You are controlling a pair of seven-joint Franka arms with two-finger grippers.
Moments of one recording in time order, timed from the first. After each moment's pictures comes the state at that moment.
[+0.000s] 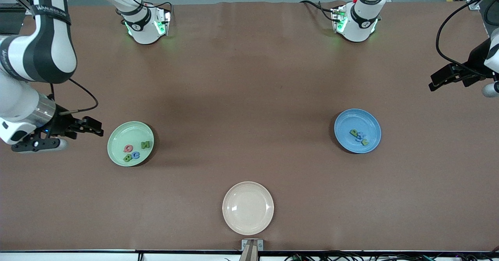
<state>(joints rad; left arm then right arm) 0.06 -0.03 -0.07 -1.63 0.00 1.61 -0.14 0.43 0.23 -0.48 -1.66 0.16 1.88 -0.15</state>
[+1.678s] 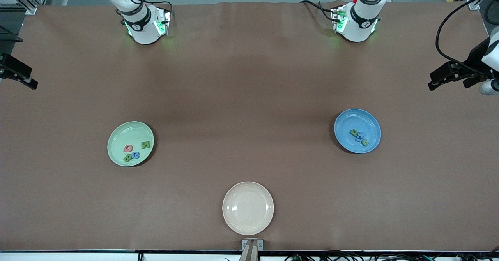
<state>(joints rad) 0.06 -0.03 -0.08 -1.61 0.00 1.61 -0.05 0.01 0.03 -0.09 -1.39 0.04 1.51 -0.14</state>
